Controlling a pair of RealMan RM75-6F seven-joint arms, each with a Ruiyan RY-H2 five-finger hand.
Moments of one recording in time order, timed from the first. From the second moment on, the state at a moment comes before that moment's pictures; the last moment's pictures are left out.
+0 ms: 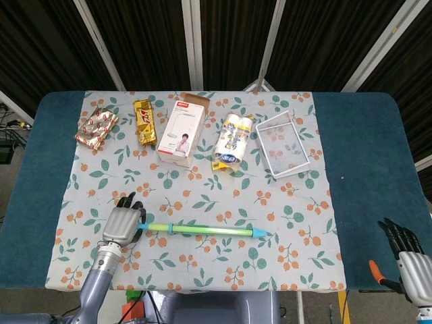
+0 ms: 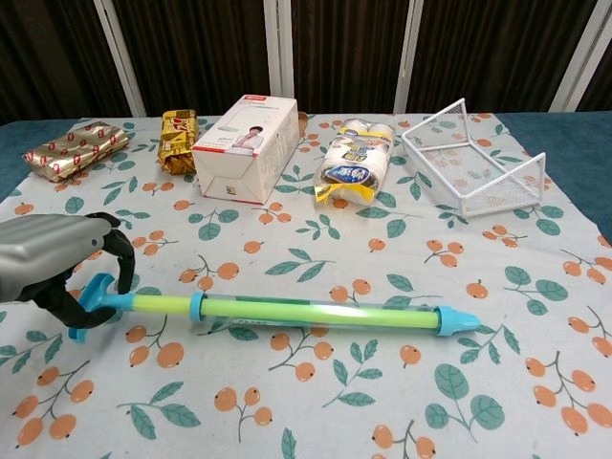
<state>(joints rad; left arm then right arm) -0.51 -1.59 -0.06 -1.83 0.91 1.30 0.85 -0.03 -0.97 -0.06 -1.73 -1.59 1.47 0.20</state>
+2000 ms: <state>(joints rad) -0.57 -1.70 -0.14 -1.91 0.80 1.41 0.91 0.61 -1.43 0.10 -1.96 -0.66 1.19 -0.63</state>
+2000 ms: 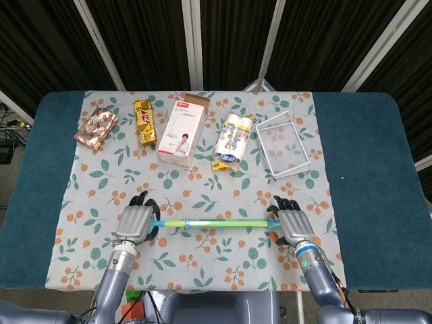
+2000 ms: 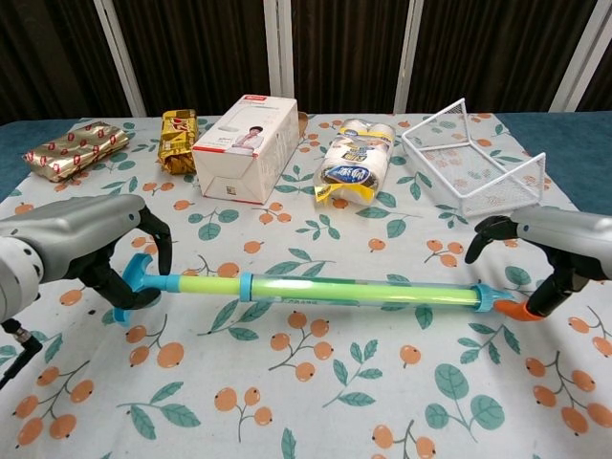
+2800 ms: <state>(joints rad) -0.58 -1.69 -0.13 -1.92 0.79 1.42 0.89 0.63 -1.52 0.09 -1.85 -0.63 1.18 -0.61</state>
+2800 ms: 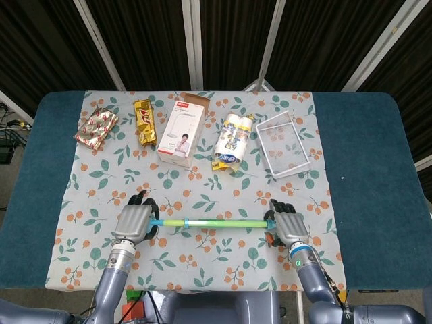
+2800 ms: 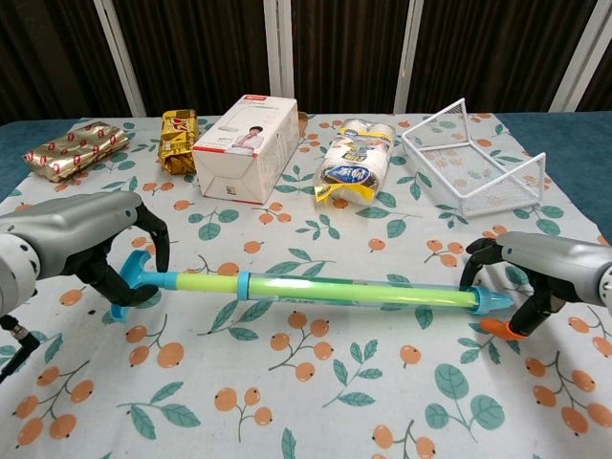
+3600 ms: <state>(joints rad) -0.58 -1.67 -0.12 -1.93 0.80 1.42 0.88 0.62 -1.52 0.11 -1.84 -0.65 1.21 -0.60</state>
